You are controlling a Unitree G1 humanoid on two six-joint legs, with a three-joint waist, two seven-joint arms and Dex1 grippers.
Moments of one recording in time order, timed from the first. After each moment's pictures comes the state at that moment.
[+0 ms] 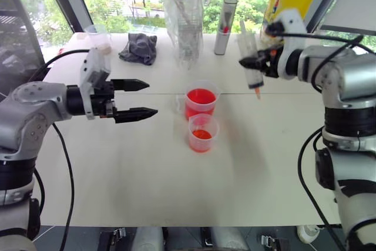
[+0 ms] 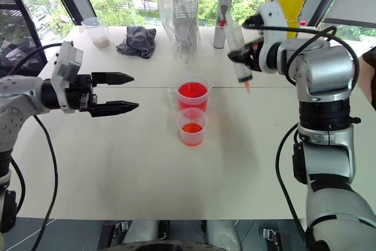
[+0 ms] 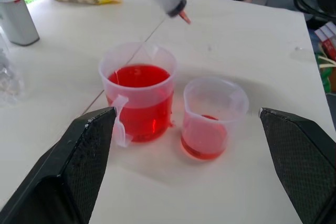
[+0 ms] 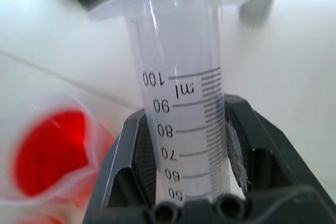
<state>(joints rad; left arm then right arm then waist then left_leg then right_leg) -0.58 0.88 0.10 -0.20 -0.72 0.75 -1.12 -1.00 -0.56 -0.10 -0.08 0.28 1.18 0.60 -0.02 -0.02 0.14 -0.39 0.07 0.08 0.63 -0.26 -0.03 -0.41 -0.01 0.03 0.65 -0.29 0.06</state>
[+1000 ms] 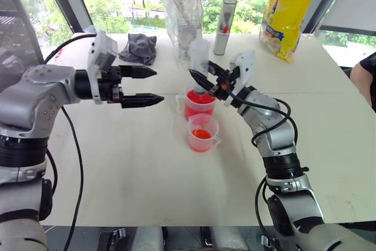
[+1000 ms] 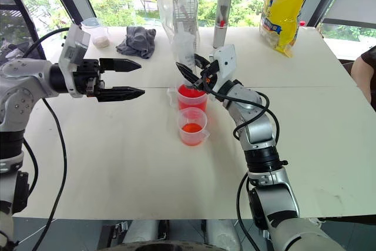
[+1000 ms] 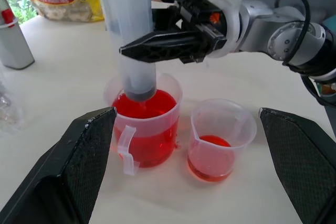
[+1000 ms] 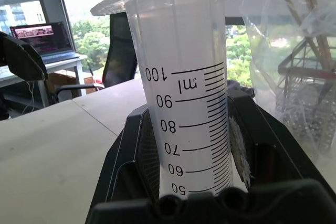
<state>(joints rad) -0.74 0.82 0.04 -0.08 -0.67 0.73 -1.18 -0.63 -0.21 0.05 0.03 0.24 0.24 0.58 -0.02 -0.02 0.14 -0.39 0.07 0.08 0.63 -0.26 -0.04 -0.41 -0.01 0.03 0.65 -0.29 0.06</state>
